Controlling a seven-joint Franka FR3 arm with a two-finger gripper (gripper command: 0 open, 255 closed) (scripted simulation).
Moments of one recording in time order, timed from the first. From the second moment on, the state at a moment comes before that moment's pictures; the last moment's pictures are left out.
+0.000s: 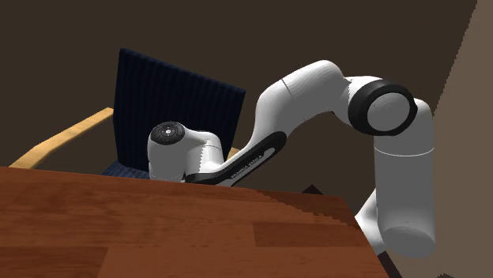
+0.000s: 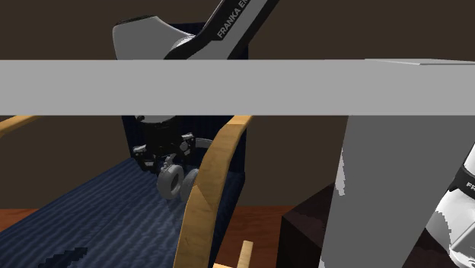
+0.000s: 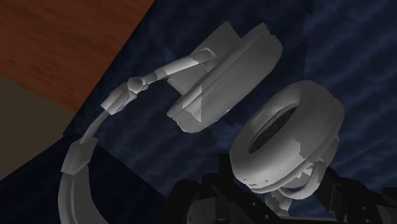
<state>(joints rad) 0.32 0.63 0.42 -1.88 -0.61 2.41 1.28</state>
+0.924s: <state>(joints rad) 0.28 0.52 0.47 -1.90 -0.54 2.33 1.23</state>
